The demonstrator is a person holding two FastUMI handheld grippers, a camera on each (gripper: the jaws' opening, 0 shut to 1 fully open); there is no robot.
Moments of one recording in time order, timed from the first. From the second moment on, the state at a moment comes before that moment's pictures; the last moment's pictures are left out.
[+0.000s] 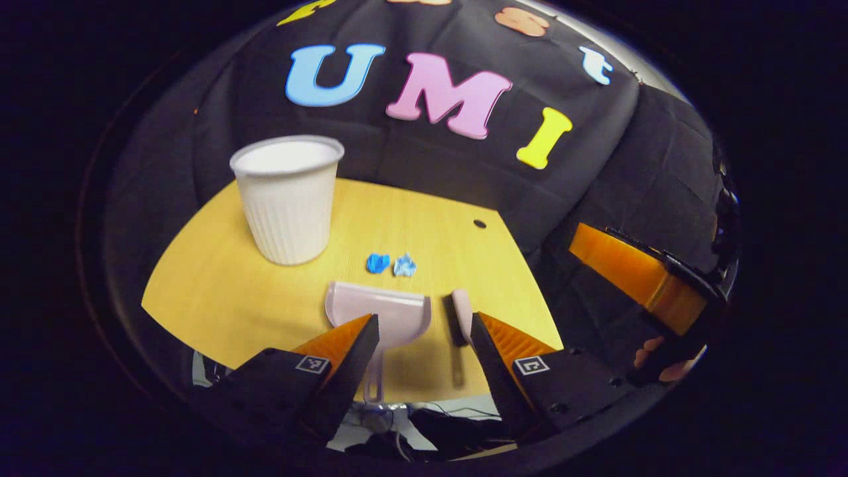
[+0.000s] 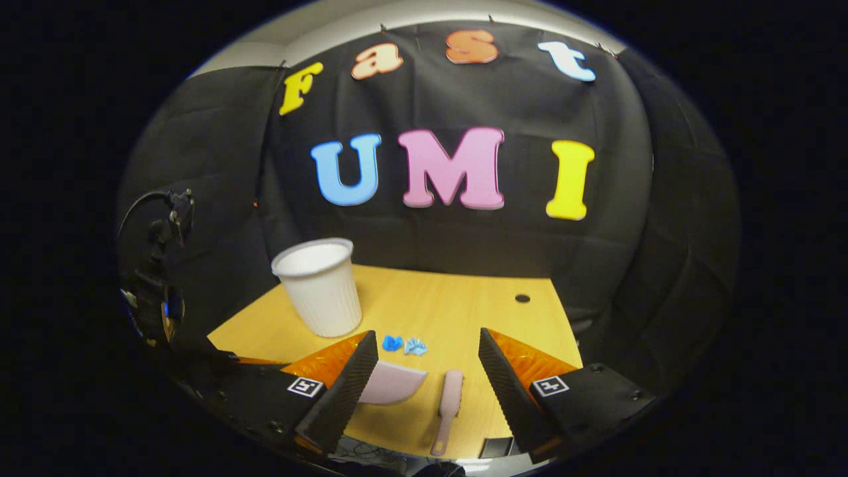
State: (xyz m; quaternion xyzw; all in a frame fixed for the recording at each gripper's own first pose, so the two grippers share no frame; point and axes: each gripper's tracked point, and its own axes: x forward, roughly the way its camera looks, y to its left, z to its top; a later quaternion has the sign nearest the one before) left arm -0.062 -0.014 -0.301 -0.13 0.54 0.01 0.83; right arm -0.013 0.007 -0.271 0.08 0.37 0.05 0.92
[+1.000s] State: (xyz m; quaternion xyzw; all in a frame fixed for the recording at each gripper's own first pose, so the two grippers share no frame) left arm -0.049 -0.016 -0.310 -0.06 0.83 0.07 0.55; right arm -0.119 0.023 -0.544 0.10 0.79 0.03 0.61
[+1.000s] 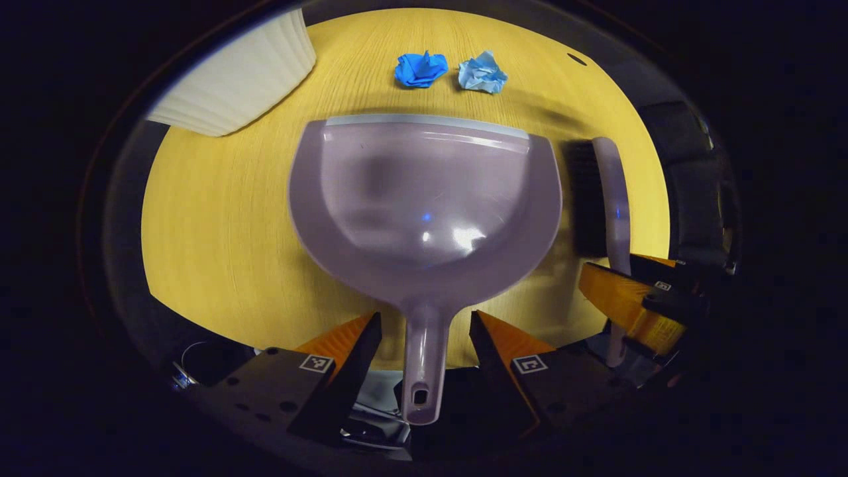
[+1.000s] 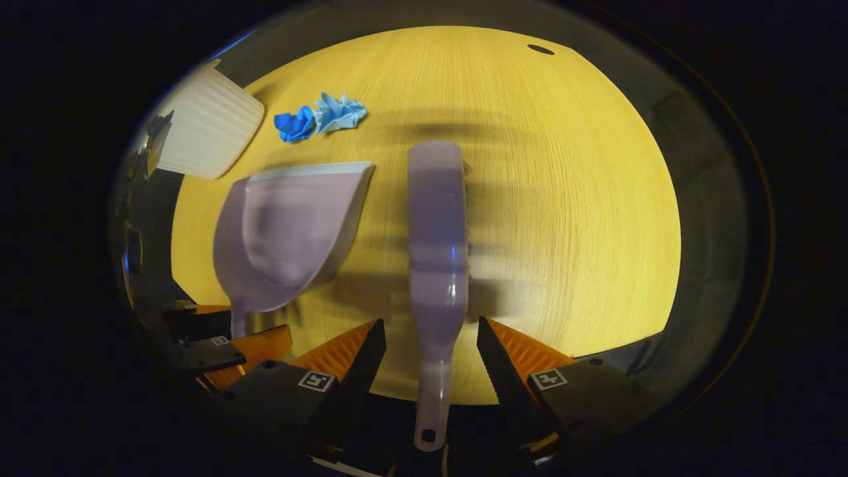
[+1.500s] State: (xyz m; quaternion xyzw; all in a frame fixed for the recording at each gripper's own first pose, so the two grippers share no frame) left arm -0.041 -0.017 -0.329 -0.06 0.85 0.06 0.52; right arm -0.130 0.030 -0.562 0.11 0.82 0.02 0.57
